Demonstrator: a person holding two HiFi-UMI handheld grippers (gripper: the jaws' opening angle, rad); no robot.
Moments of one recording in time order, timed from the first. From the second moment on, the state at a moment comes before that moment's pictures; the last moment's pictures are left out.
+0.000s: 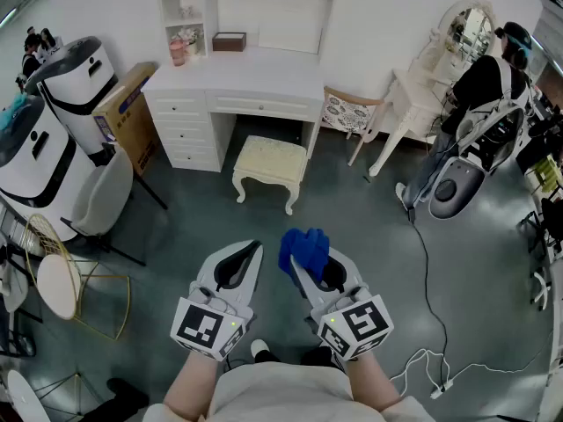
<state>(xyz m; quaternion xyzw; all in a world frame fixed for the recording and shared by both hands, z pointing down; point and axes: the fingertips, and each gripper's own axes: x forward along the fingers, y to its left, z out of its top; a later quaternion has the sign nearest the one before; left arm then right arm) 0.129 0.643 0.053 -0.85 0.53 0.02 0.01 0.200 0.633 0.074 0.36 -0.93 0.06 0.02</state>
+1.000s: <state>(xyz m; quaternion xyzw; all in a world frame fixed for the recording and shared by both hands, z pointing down) 0.101 0.627 0.072 -0.86 0.51 0.01 0.00 0.176 0.623 0.090 0.38 -0.92 0.08 0.02</state>
